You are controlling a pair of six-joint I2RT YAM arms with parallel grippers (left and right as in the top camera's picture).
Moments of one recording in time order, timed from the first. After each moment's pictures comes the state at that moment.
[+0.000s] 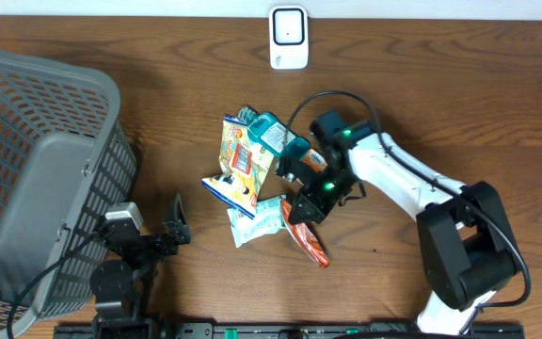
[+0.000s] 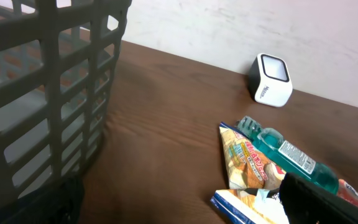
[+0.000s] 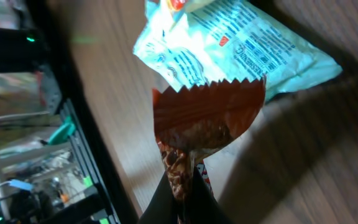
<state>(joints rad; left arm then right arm) 0.05 0.02 0.08 -0.26 0.10 -0.27 0.48 1.89 1.23 -1.00 -0.73 -0.44</state>
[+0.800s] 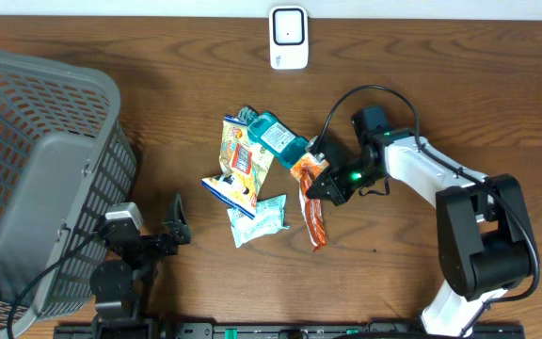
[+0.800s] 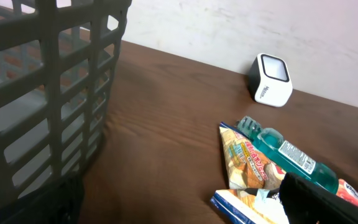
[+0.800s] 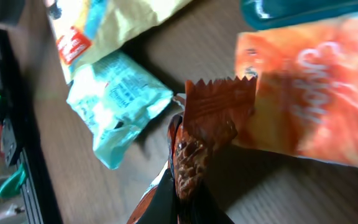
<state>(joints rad) 0.05 0.02 0.08 -0.26 0.10 -0.27 0.28 1.89 1.09 -0.67 -0.78 -0.42</state>
